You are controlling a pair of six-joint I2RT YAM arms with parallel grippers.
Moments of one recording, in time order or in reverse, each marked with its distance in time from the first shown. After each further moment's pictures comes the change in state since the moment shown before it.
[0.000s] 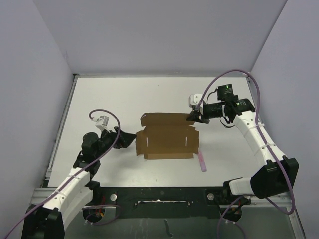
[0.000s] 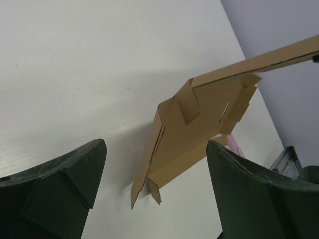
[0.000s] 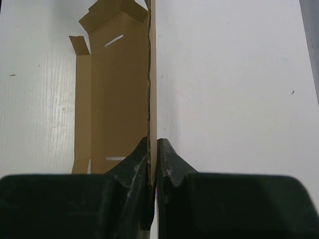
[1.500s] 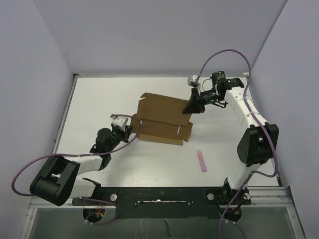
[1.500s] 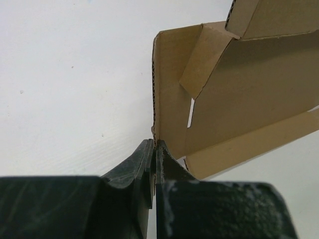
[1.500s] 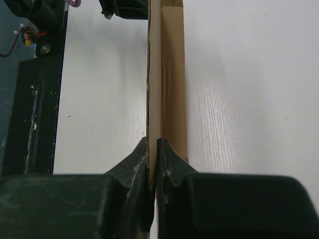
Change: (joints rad) left arm -0.149 0.513 0.010 0.500 -0.282 0.600; right arm -0.059 0.388 0.345 -0.236 -0.206 0.151
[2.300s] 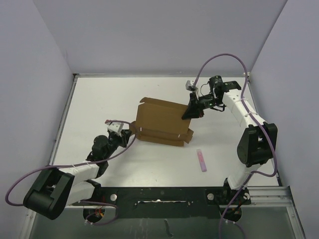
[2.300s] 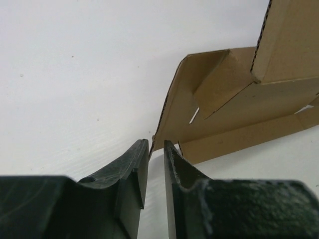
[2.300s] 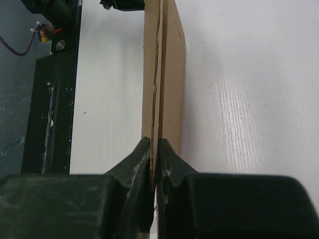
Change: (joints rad) left arm -0.012 -0.095 -0.119 0.057 -0.025 -0.048; right arm 0.016 0.008 -0.061 -0.027 -0.004 0.003
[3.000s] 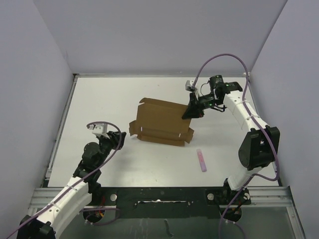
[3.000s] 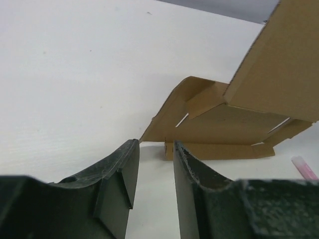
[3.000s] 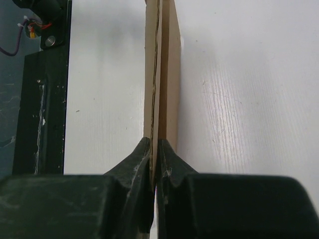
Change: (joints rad) left arm 0.000 -0.595 -0.021 -0.483 -0.105 -0.293; right arm 0.010 -0.045 -0.022 0.040 0.046 0.031
